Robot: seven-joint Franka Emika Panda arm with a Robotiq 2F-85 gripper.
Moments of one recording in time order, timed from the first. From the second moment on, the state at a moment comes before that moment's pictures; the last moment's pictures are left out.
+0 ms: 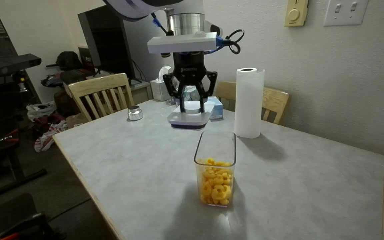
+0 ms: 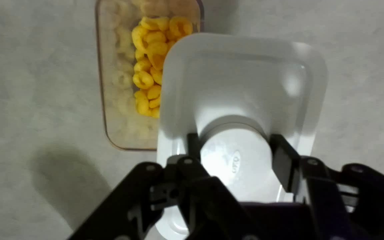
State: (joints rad) arm -0.11 0.25 -0.06 -1.88 -0.08 2.08 -0.72
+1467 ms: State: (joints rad) arm -0.16 0.19 -0.14 -2.15 -0.16 2.54 -0.79
